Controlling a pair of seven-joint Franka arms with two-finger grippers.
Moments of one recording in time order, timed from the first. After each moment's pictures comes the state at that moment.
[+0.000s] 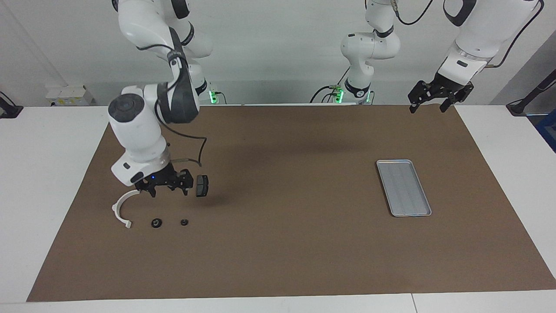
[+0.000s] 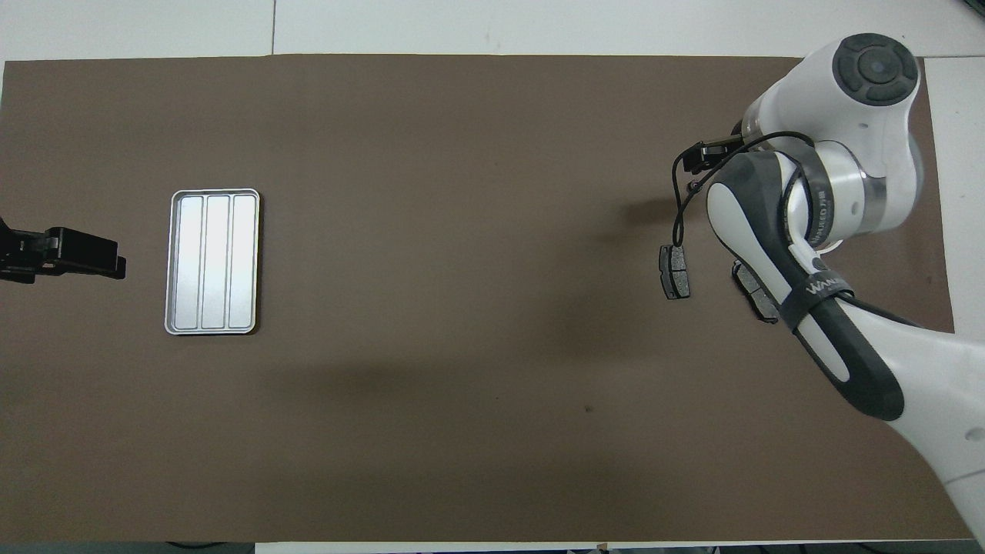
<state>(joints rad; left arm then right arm) -0.11 -0.08 0.05 -1.64 -0.02 1.52 -0.03 0.04 0.23 0.07 -1.60 -0.04 1.87 0.08</state>
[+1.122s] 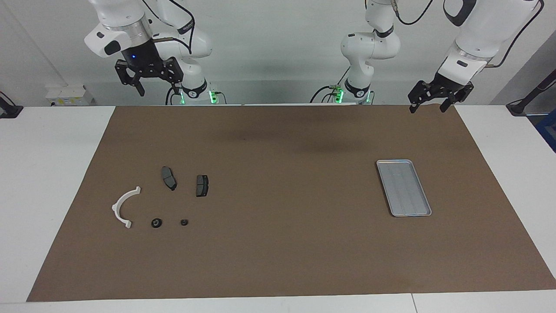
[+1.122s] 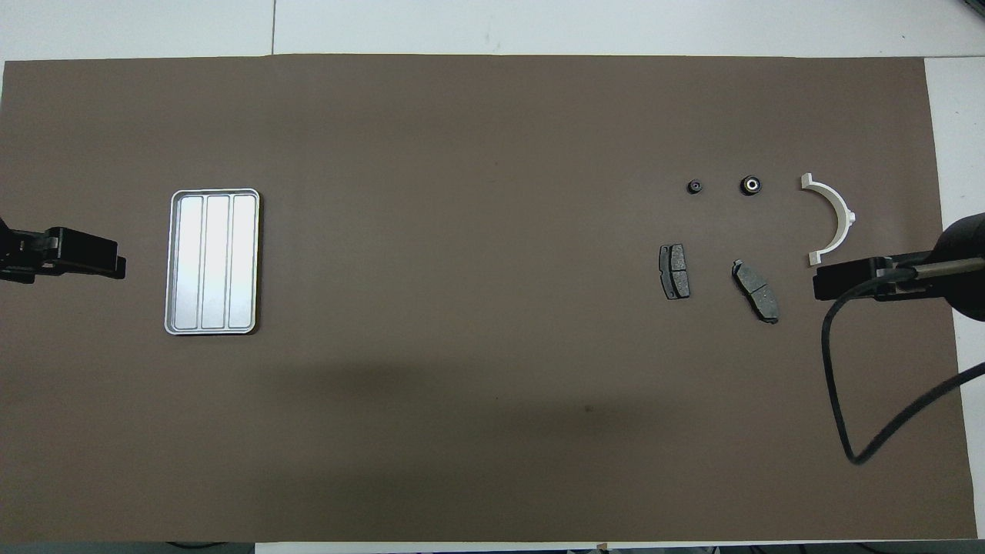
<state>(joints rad) -0.11 -0.08 0.05 -1.64 -0.02 1.52 -0.03 0.03 -0.16 0.07 -1.66 0.03 1.45 0.08</state>
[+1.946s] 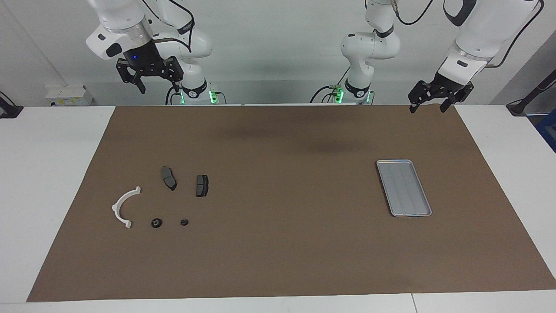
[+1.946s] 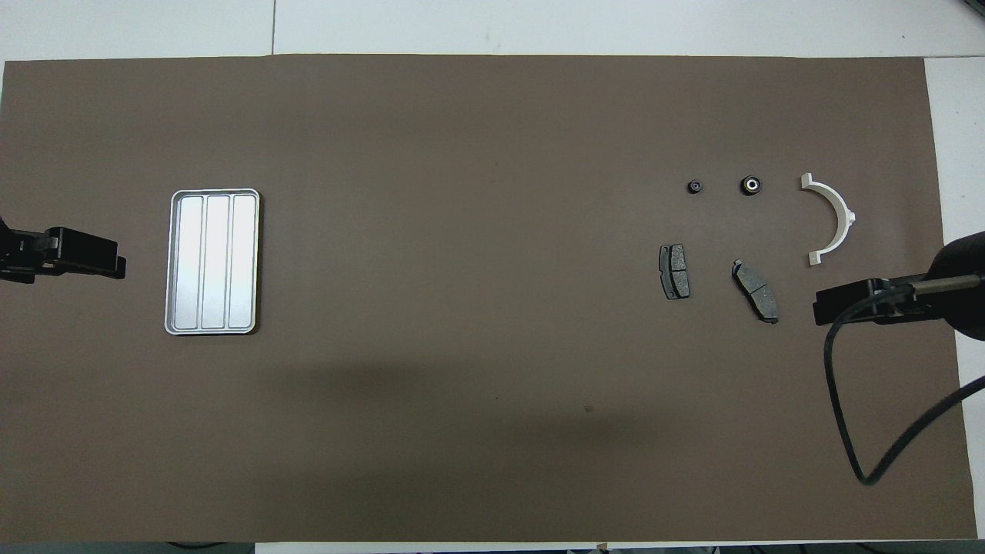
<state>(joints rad) -0.11 -0.08 0.05 -1.64 -0.02 1.52 -0.03 0.03 -0.16 0.07 -1.66 0.03 1.42 0.08</state>
